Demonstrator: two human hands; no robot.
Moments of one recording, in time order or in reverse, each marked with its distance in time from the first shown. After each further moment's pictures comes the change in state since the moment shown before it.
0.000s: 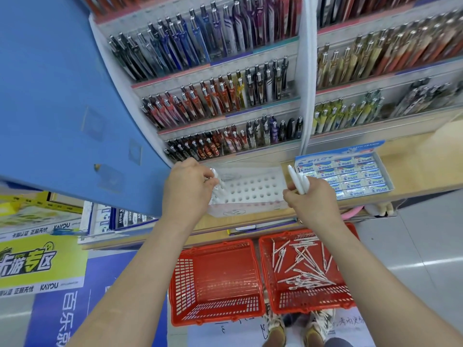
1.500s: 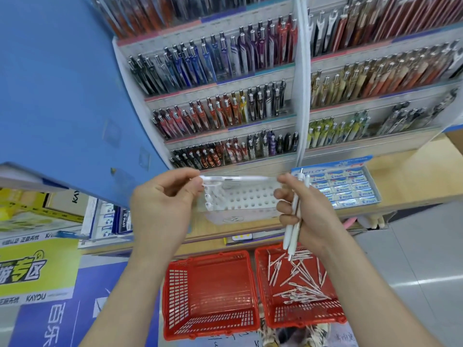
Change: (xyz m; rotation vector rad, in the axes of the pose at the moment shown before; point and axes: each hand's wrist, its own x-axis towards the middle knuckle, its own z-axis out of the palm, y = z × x) left_hand -0.052 0.033 -0.077 -0.787 0.207 -0.285; right_hand -0.032 -0.045 -0.020 1.096 -0.372 0.318
